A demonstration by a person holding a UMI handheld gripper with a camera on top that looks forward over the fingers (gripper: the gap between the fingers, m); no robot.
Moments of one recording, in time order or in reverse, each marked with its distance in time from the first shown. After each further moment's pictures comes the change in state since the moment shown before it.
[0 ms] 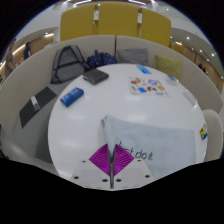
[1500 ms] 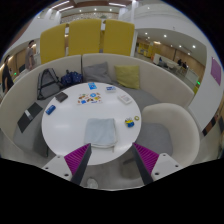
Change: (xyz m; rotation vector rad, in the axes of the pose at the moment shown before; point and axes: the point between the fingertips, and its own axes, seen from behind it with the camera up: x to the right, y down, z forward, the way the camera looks) arm 0.263 0.034 -0.355 0.057 0.181 0.118
